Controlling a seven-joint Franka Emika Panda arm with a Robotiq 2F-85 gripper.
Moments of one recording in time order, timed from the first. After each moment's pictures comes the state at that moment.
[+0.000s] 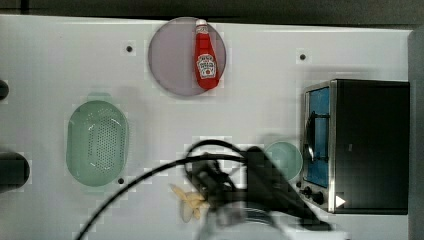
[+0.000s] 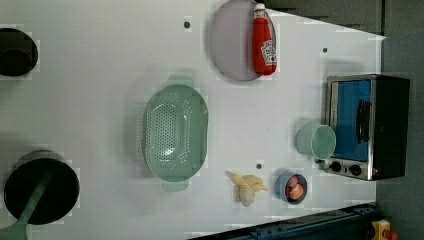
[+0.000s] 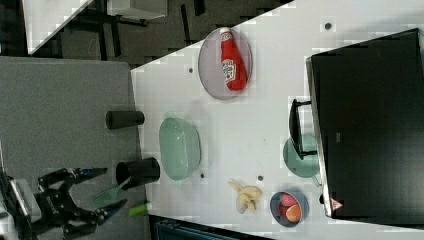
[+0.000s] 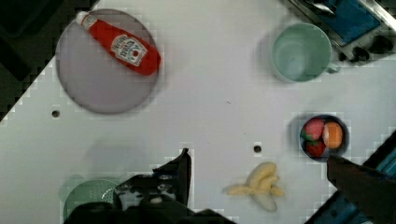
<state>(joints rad) 0.00 -0.52 -0.01 -2.02 -0.02 0.06 0.05</state>
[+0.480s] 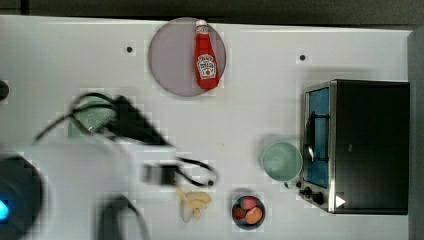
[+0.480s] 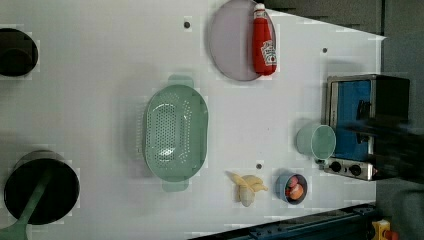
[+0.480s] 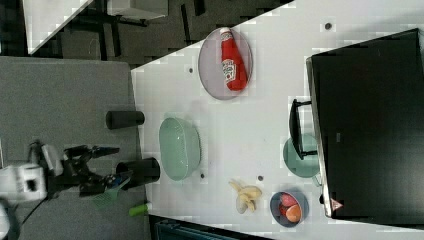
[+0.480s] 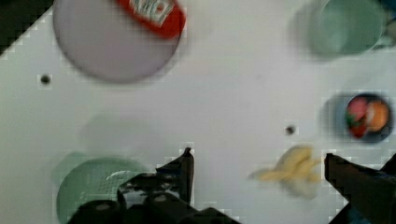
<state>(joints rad) 0.02 -0.27 0.29 -2.04 -0.04 0.22 0.34</state>
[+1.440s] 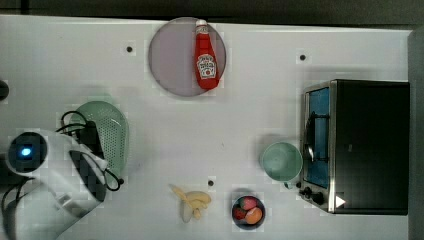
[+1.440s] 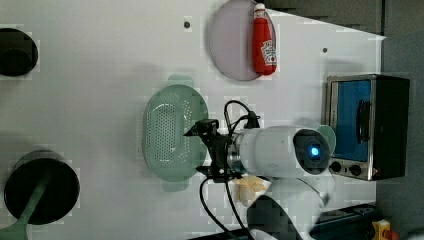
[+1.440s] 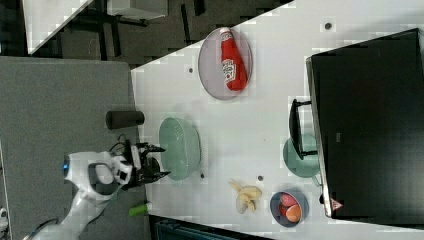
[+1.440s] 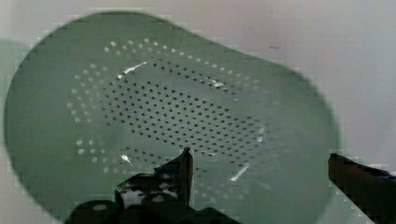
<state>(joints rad) 0.10 0.31 0.55 -2.20 -0.06 0.84 1.18</state>
